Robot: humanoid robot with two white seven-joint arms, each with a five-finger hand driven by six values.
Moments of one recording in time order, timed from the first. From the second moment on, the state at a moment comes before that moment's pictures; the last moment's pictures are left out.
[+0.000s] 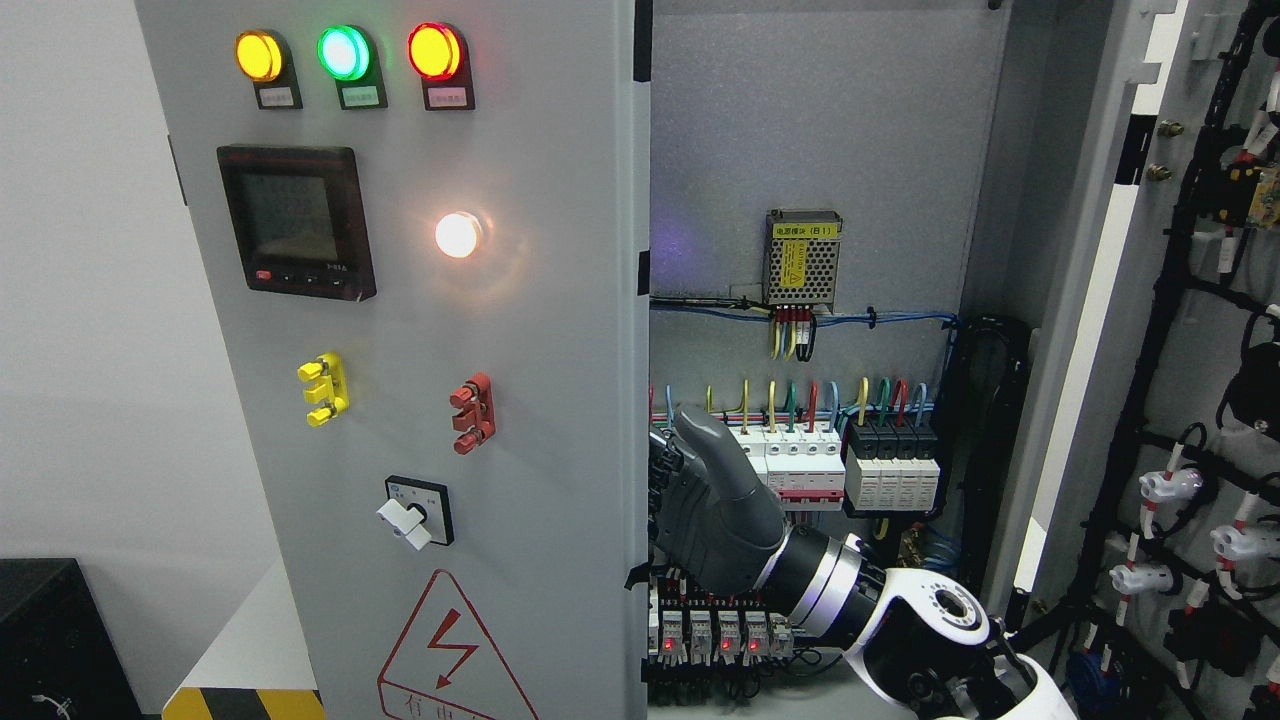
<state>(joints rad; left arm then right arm) 0.00 -0.10 0.27 0.00 -0.26 -0.15 -0.18 -0.75 -0.12 0.39 -1.58 -0.77 0.34 0.50</state>
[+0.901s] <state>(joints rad) 0.00 -0.10 0.27 0.00 -0.26 -0.15 -0.18 -0.73 -0.14 0.45 -1.65 -0.83 0.37 0.57</state>
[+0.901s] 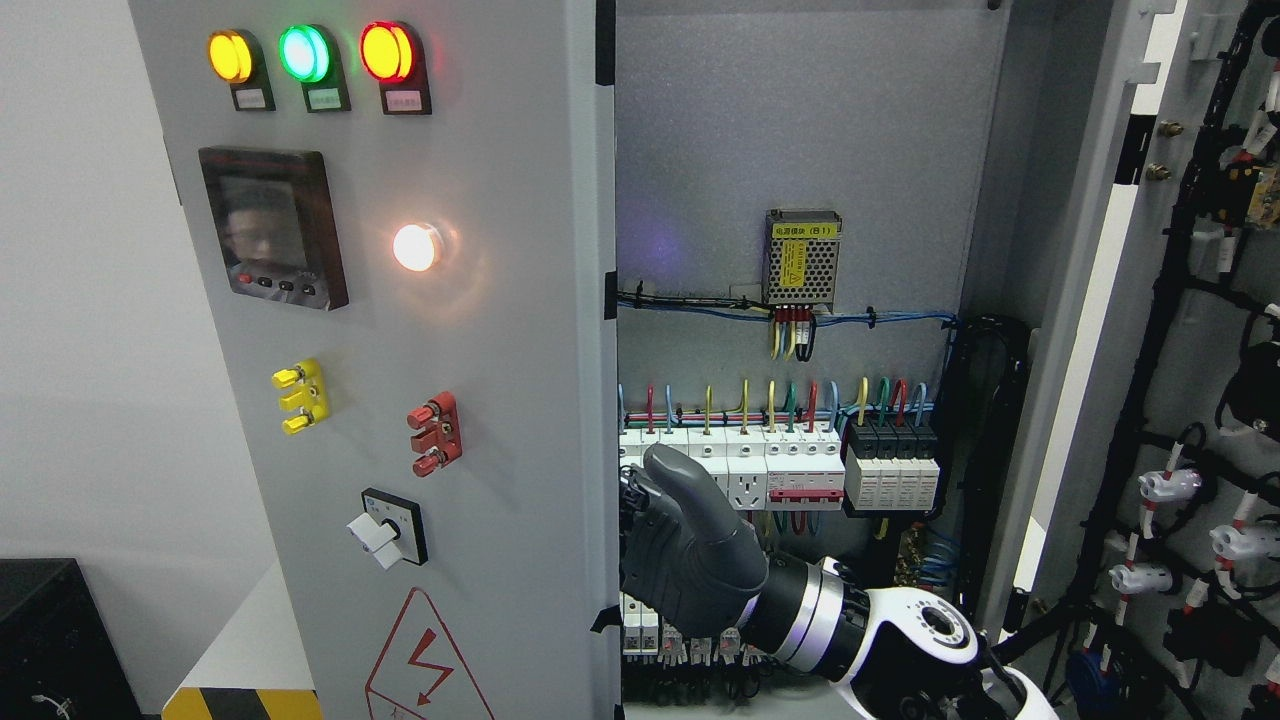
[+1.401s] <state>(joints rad) 0.00 -0.10 0.27 0.00 -0.26 -0.14 -0.18 -0.71 -0.15 0.51 -1.69 -0.84 0.37 0.58</state>
